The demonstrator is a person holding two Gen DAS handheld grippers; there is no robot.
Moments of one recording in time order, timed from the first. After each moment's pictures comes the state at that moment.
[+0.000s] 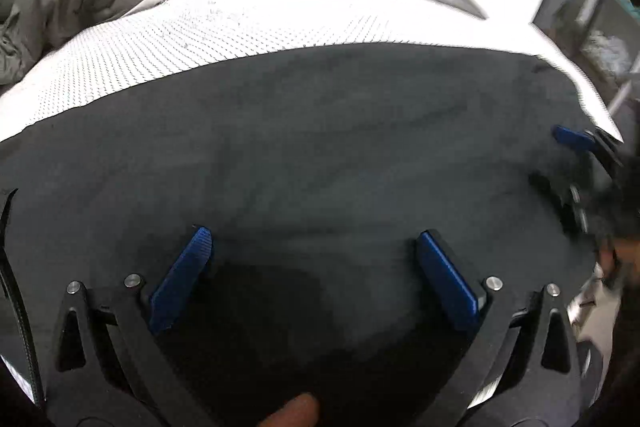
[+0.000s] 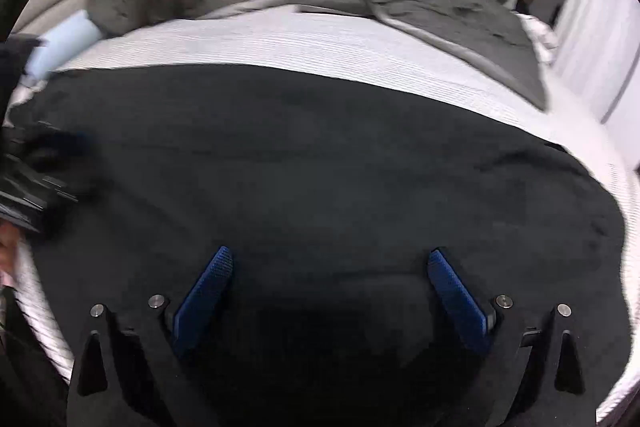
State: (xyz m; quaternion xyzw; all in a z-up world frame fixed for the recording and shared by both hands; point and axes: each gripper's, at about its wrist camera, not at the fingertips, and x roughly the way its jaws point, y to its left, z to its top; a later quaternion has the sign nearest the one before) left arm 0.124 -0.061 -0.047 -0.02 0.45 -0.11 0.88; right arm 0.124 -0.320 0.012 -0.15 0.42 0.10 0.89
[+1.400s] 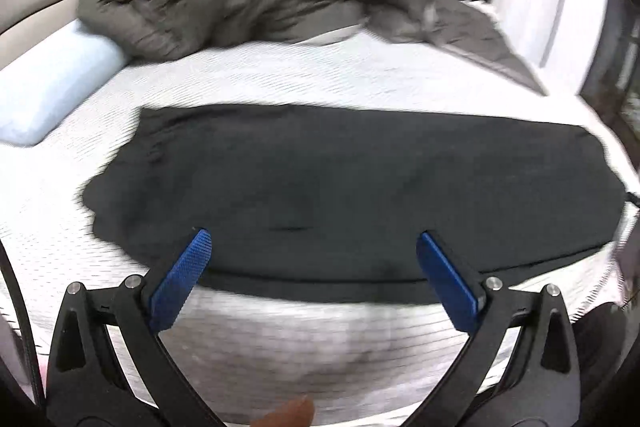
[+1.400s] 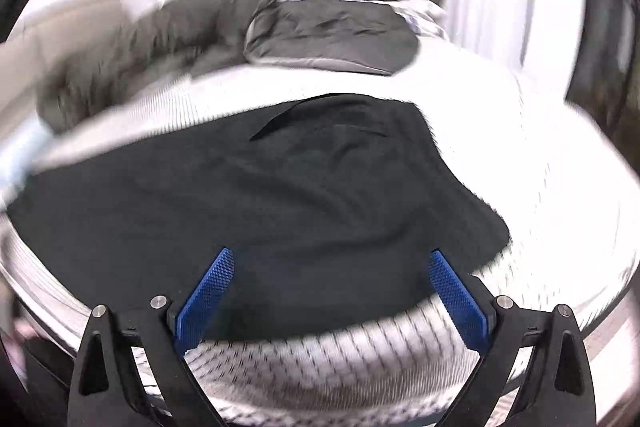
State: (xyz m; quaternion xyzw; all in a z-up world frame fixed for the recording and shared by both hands) left arm -0.006 0.112 0.011 -0.06 0.37 0.01 0.93; right arm 0.004 -0.481 0.054 0.01 0.36 0.01 0.93
